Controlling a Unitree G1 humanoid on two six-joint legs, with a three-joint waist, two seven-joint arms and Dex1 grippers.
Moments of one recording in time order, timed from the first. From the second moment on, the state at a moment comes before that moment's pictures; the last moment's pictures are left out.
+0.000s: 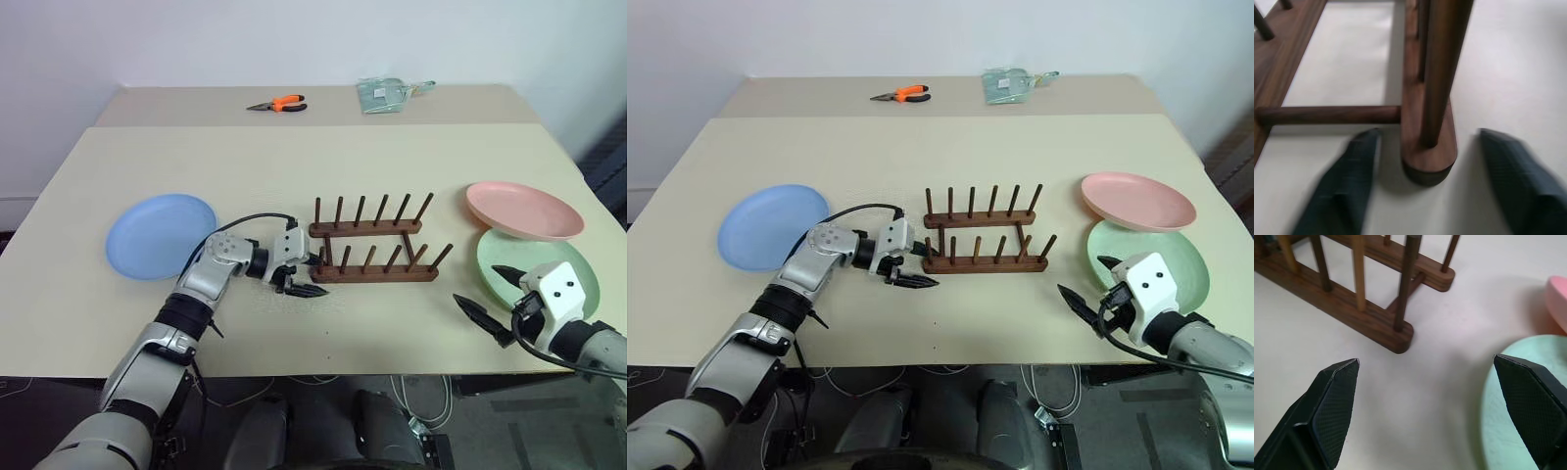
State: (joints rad) left arm -0.67 0.38 -0.32 0.51 -0.05 0.01 -1.21; right arm 0.31 -0.69 -0.41 -0.49 0.38 0.45 0.70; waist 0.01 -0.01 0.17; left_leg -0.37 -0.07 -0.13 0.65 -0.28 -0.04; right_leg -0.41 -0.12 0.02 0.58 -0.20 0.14
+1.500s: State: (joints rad) left arm -0.35 0.31 -0.33 -0.08 -0.10 0.37 -0.80; right arm -0.12 -1.02 -0.13 0.10 -0.18 0.07 0.60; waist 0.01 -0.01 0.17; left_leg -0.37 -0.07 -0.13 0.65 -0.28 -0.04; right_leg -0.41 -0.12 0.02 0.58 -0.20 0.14
